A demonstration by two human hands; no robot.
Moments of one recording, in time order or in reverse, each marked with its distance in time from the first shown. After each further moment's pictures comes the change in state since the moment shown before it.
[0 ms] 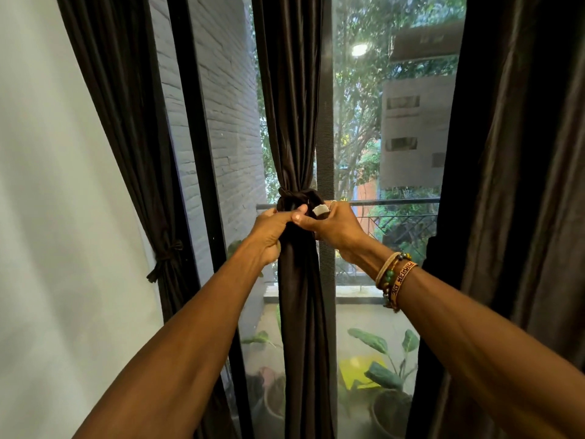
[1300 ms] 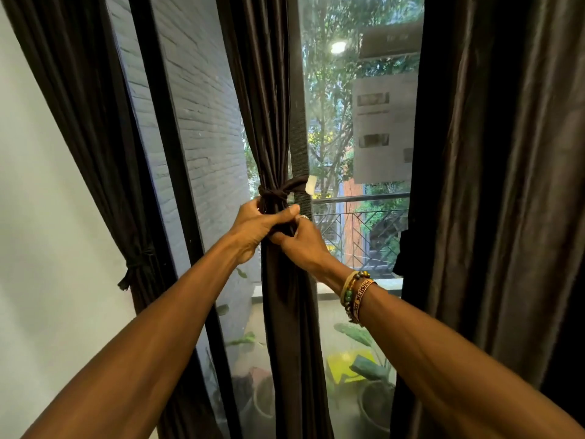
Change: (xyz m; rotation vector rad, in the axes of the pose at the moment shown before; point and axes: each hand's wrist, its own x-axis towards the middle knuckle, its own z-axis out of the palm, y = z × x) left_hand -0.011 0.004 0.020 0.304 -0.092 0.238; right_hand -0.020 0.028 0.012 -0.250 0.059 0.032
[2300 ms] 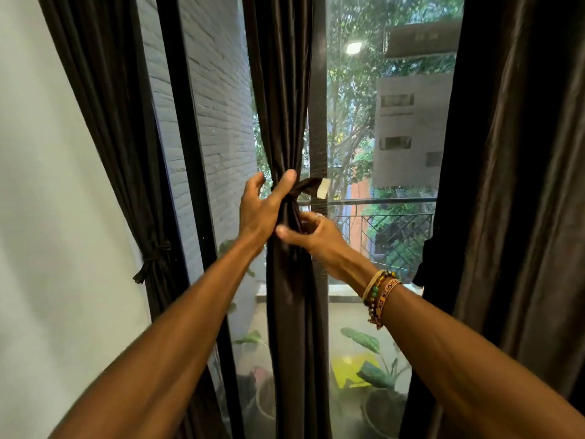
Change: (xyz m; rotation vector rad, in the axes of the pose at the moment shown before) left_hand 0.013 0.000 -0.017 0.144 0.292 0.196; right_hand 0.013 -0.003 0.000 0.376 -0.161 0.073
